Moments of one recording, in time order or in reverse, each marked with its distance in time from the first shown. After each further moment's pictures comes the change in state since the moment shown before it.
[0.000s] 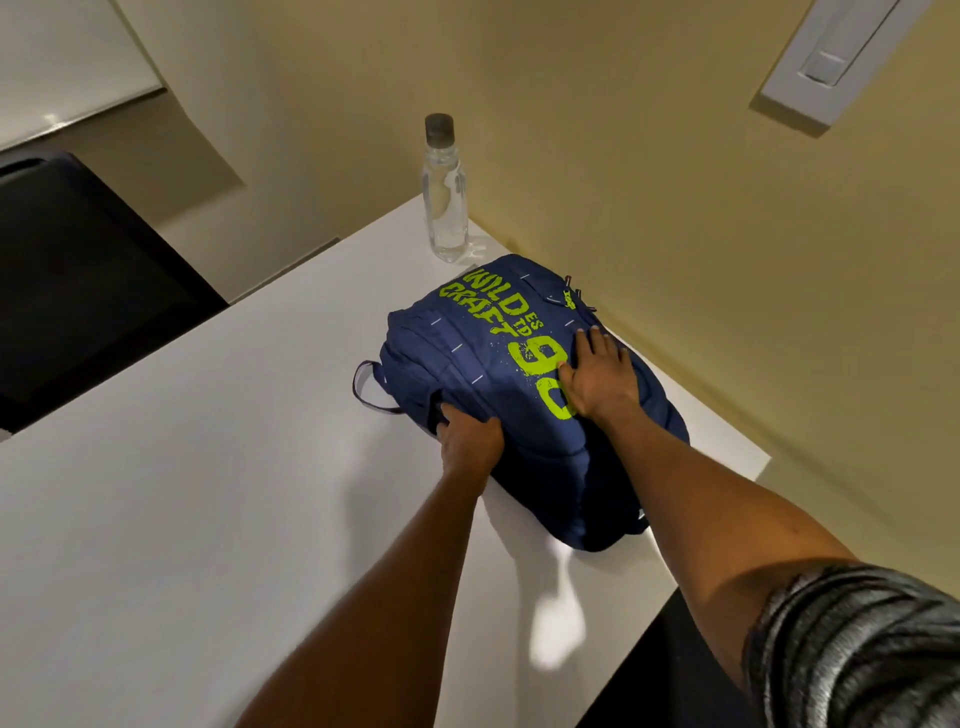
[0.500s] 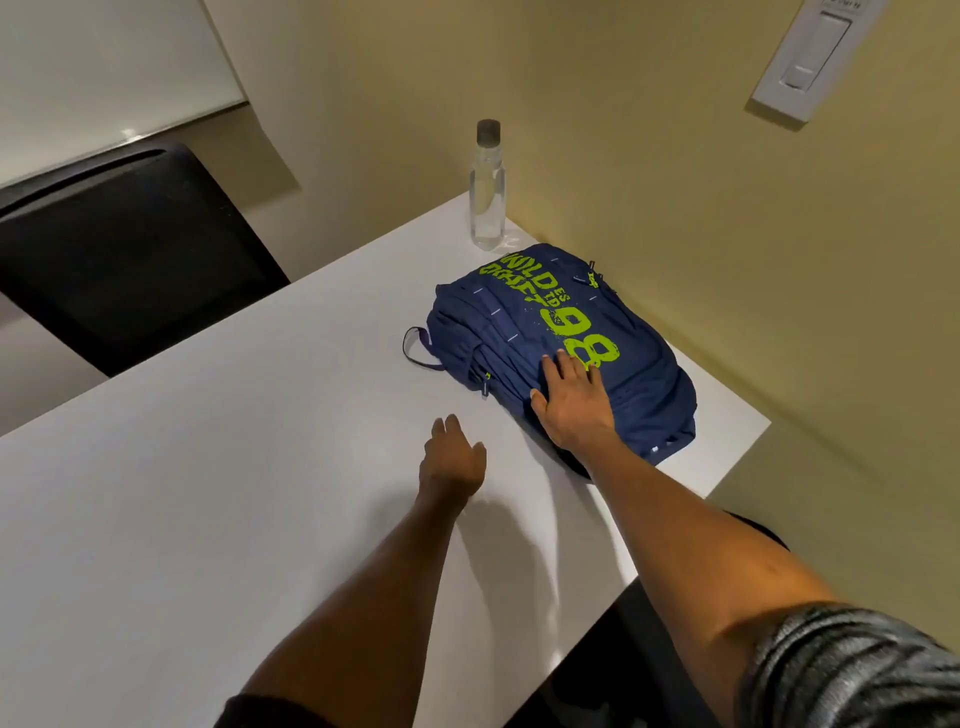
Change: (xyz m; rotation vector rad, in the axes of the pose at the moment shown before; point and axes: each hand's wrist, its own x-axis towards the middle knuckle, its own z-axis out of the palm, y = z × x) left_hand -0.080 -0.107 -0.080 0.520 0.001 0.214; right_hand -0.152 -0.080 0.020 -0.152 0.087 -0.194
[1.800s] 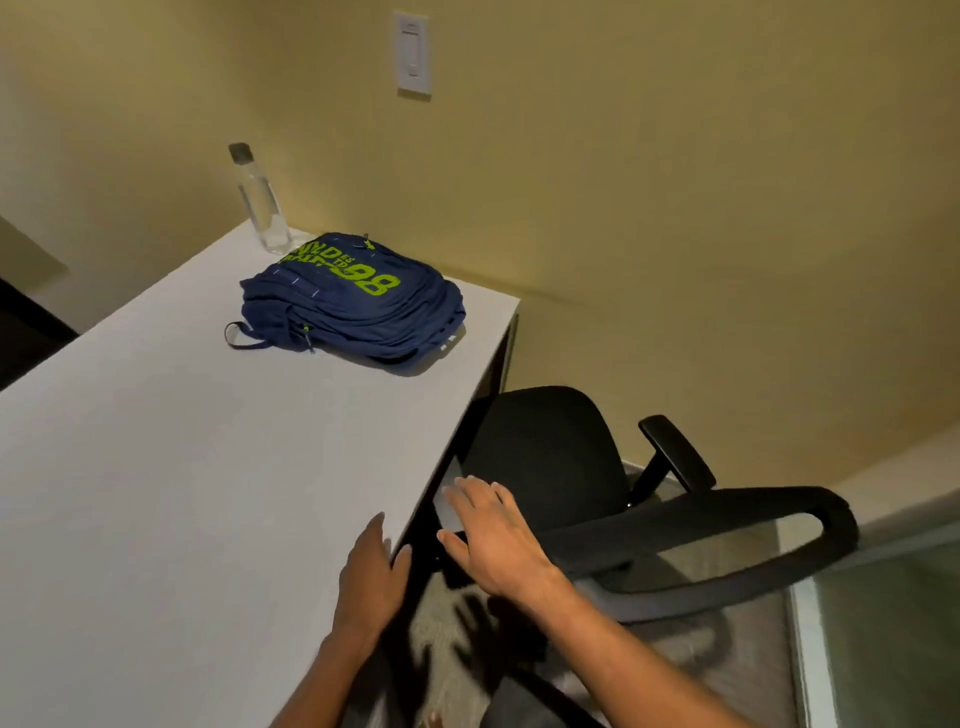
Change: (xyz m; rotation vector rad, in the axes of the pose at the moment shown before) left_hand -0.340 -0.159 0.104 -0.024 -0.166 0.407; right_hand -0.502 -0.058 0.038 0.403 0.073 0.105
